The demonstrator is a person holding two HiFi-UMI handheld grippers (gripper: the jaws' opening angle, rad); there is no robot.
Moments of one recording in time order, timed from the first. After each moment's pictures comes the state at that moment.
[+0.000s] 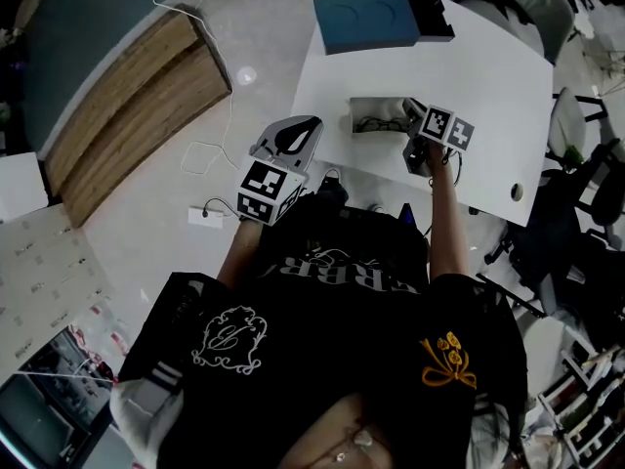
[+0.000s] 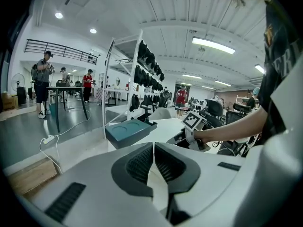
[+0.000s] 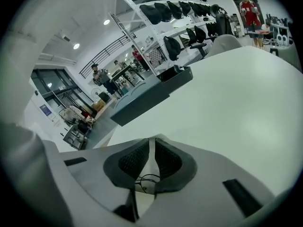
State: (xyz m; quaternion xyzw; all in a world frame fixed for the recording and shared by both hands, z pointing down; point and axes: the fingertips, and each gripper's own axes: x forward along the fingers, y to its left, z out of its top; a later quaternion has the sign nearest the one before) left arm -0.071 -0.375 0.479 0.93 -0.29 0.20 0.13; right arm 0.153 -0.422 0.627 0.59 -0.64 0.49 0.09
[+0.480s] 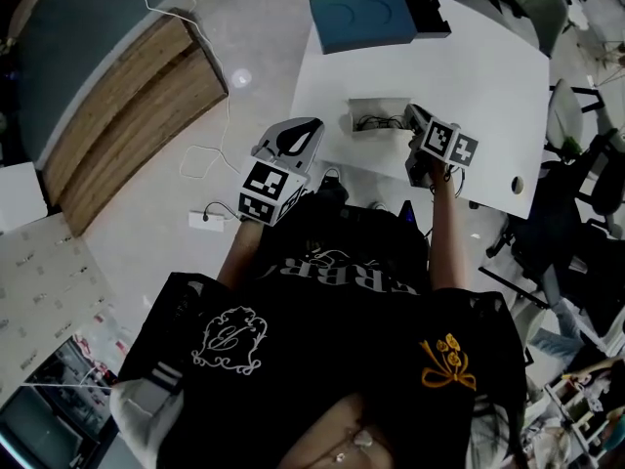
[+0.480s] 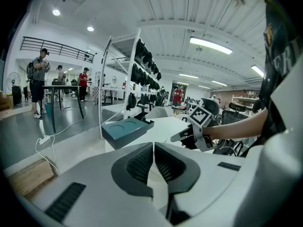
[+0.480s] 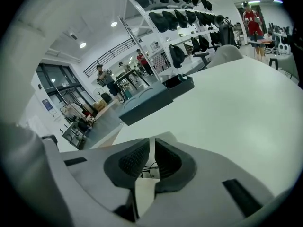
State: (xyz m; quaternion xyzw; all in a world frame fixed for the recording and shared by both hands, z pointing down) left arm -0.074 -0.371 0.485 0.93 -0.27 0.20 0.13; right arm 0.142 -0.395 0.597 0.60 -0.65 0.45 0.09
